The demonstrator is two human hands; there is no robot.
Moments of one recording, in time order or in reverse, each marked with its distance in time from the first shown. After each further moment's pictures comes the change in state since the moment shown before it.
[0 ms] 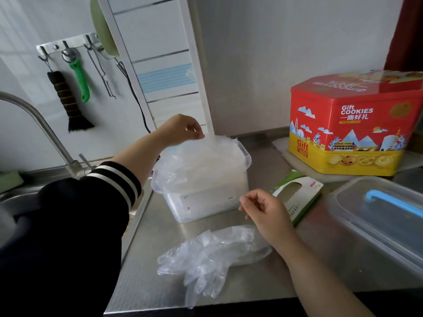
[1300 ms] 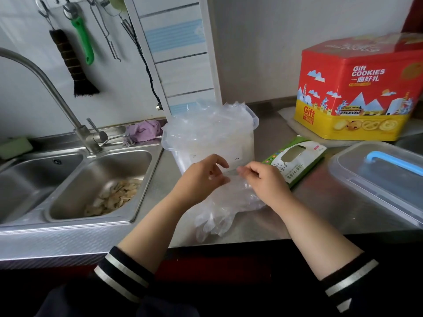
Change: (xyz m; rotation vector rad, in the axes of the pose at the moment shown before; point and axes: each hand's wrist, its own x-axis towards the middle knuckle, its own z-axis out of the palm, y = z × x) left_hand -0.188 0.038 0.103 -0.310 -0.044 -0.084; right_hand -0.011 0.011 0.015 -0.285 -0.063 -0.053
